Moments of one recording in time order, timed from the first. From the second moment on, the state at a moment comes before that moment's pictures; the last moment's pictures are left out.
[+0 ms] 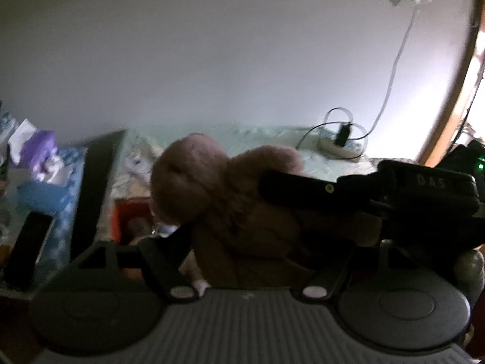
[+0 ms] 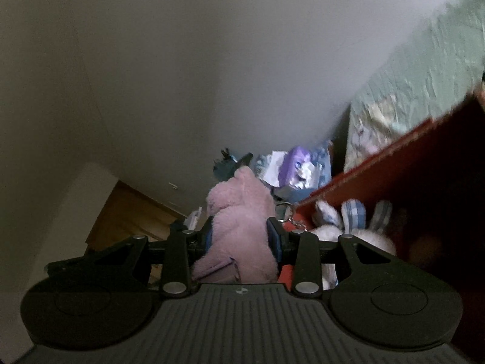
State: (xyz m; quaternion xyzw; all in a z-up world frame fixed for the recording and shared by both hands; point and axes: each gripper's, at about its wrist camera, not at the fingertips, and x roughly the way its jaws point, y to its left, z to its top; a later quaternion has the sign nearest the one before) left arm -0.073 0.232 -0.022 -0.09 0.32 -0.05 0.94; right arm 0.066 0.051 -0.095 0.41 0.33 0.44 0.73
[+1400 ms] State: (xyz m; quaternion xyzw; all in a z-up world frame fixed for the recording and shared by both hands) left arm -0.104 0.257 -0.058 -0.05 0.37 0.06 0.93; right arm 0.046 0.090 -0.125 0.28 0.43 0.41 0.75
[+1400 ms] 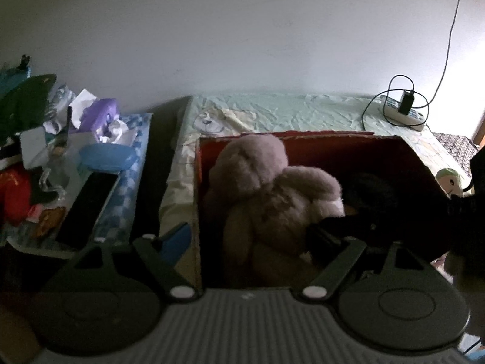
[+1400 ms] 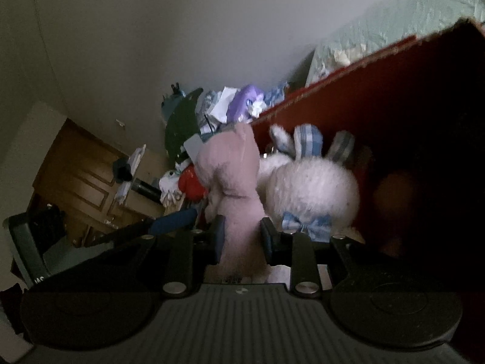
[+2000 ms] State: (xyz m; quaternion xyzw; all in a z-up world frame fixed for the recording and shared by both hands) left arm -0.099 0.246 -0.057 -0.03 0.37 0.09 0.92; right arm 0.043 0.083 -0.130 0.28 0.44 0.40 0.75
